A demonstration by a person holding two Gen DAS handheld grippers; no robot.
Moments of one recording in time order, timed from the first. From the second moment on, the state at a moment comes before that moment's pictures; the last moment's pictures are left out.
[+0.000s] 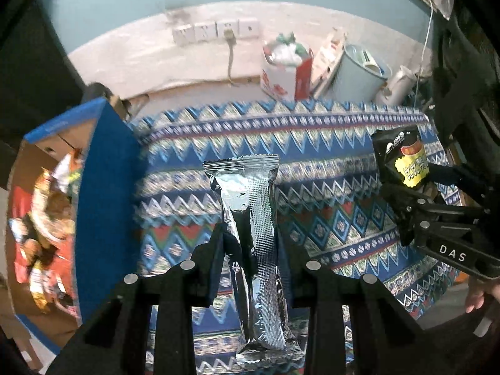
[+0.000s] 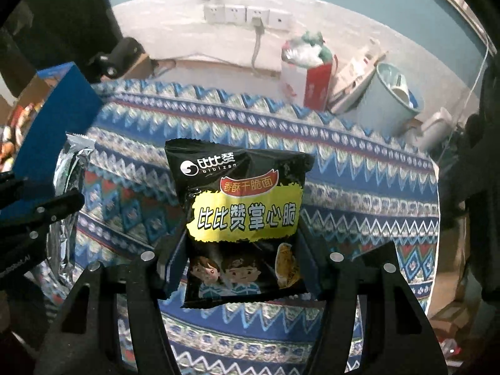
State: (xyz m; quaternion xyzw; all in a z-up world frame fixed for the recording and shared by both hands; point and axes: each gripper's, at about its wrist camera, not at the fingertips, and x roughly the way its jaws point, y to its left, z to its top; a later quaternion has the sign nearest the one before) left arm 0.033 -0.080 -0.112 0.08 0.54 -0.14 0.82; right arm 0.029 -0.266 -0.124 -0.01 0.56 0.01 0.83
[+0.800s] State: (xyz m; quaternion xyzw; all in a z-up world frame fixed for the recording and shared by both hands) left arm 0.038 0.001 -0.046 0.10 0.46 -0.08 0.88; right arm 0.067 -0.167 -0.081 -0.03 0.50 0.09 0.86
